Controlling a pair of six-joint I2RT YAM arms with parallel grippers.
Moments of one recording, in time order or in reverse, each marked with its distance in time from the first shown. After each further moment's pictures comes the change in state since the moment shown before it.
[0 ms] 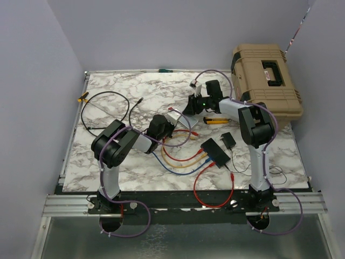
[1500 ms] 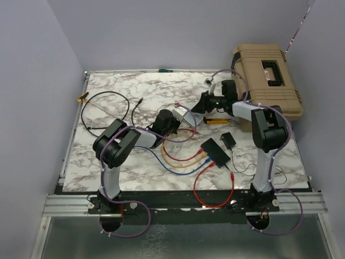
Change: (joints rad) left arm -0.034 0.005 0.109 -0.142 -0.014 0.002; right arm -0.109 -0.121 -0.192 0.168 -0.165 0.113
